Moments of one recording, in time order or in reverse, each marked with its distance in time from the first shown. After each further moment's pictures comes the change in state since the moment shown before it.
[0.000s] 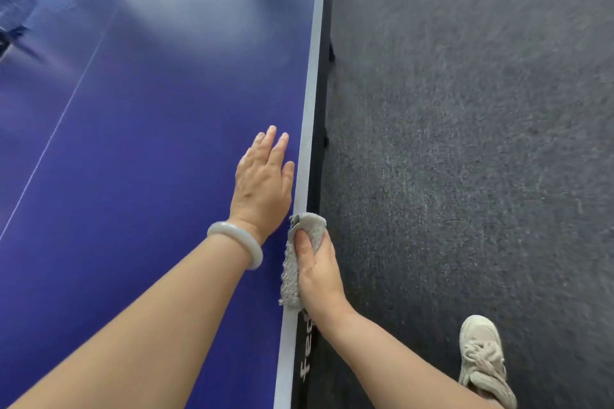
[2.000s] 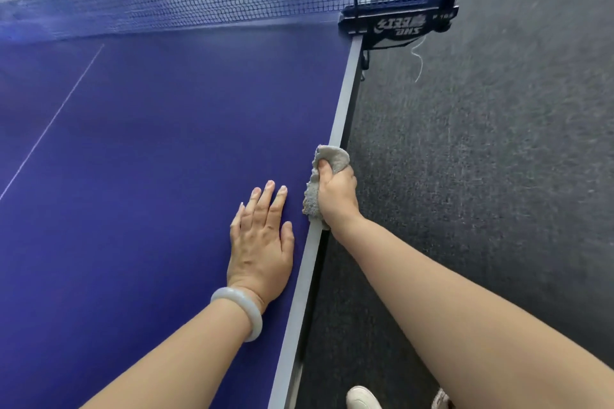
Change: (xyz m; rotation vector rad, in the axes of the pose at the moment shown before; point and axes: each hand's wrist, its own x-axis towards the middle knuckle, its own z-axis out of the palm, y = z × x) left_hand 0.361 0.001 0.019 0.031 -0.035 -0.202; right_hand 0.494 -0.307 -0.020 -0.318 0.128 0.047
